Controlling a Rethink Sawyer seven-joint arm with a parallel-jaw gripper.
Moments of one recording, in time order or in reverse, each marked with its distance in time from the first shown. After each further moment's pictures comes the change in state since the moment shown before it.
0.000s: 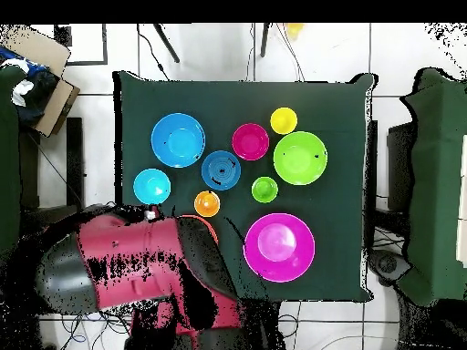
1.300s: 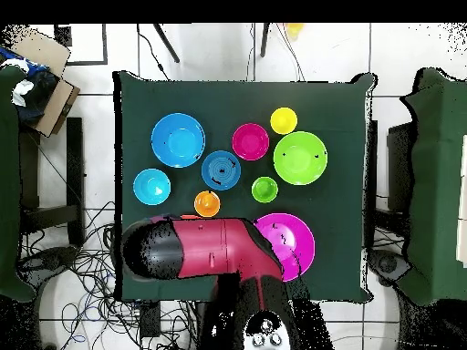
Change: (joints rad) arm -0.119 0.169 -0.010 0.163 0.010 -0.134 0.000
